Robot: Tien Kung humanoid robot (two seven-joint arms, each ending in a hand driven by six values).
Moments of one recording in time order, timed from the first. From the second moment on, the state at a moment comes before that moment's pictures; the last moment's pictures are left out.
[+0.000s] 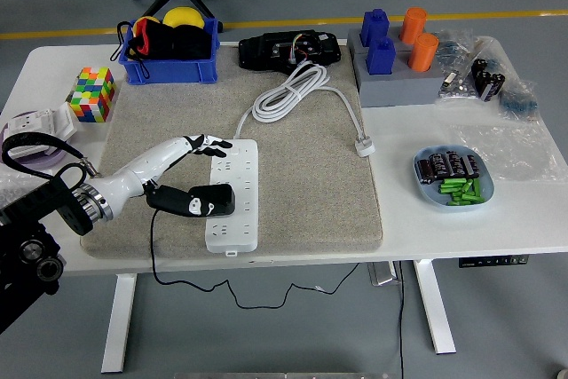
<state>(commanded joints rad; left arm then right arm) -0.28 0.49 -0.94 -1.57 1.65 -0.11 0.05 -0.07 -0.27 1.32 0.26 -0.97 0.00 -0.08</state>
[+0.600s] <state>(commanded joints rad) -0.36 0.45 -0.86 -1.44 1.74 -0.08 0.08 -0.06 -0.28 1.30 0.26 -0.96 0.00 -0.08</state>
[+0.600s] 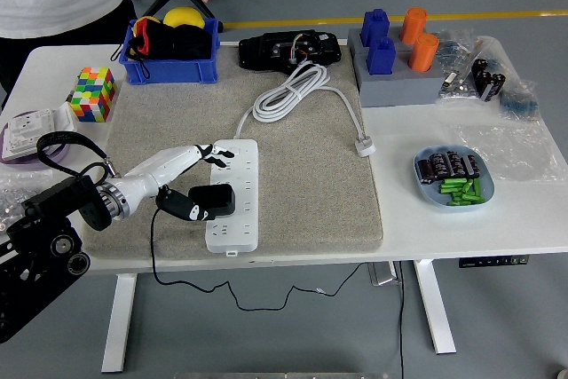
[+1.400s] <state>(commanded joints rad) -0.38 0.42 -0.83 -1.40 1.73 -0.07 0.10 -0.08 -0.27 1.31 0.26 -0.96 0.00 -0.08</state>
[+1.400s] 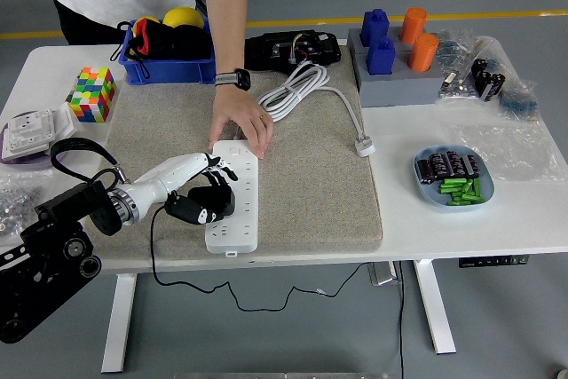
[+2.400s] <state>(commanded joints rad) -0.42 0.43 -0.91 -1.37 1.64 -0.04 0.06 -0.07 -0.27 1.32 0.26 -0.97 0.00 -0.08</state>
